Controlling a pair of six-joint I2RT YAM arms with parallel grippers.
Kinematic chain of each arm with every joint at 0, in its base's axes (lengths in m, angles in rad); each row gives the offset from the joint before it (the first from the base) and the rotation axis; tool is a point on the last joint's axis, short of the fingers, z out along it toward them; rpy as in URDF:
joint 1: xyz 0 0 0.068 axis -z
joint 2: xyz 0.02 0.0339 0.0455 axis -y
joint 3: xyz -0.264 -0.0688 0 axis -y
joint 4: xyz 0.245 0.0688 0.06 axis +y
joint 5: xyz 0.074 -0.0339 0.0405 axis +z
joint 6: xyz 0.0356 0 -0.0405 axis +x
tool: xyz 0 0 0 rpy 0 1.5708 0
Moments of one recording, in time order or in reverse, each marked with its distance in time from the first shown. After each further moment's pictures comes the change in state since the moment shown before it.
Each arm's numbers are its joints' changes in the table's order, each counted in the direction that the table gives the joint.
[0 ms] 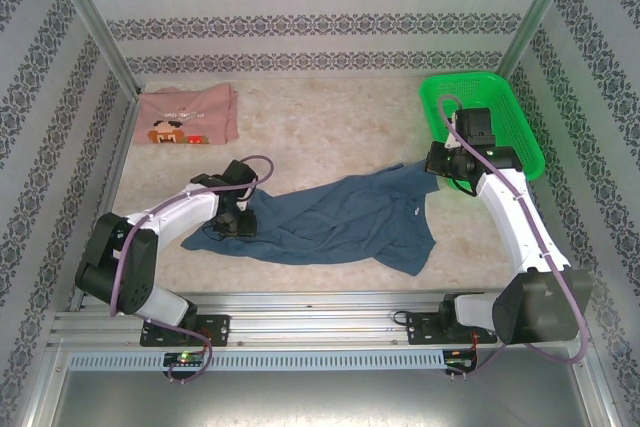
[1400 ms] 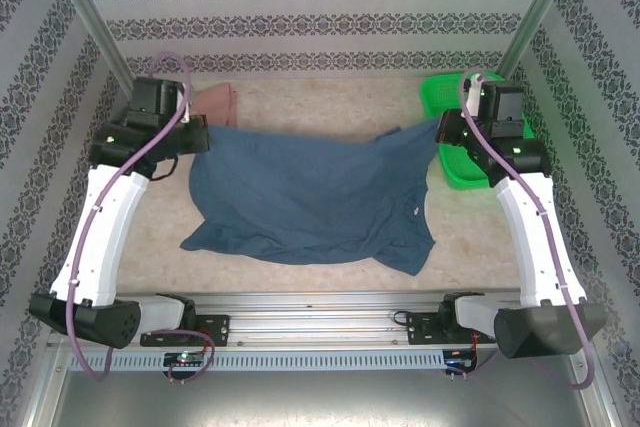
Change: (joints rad) left arm -0.223 0.215 0.803 0.342 0.084 0.136; right arm 0.000 0.079 0.258 -0.013 0.008 -0.071
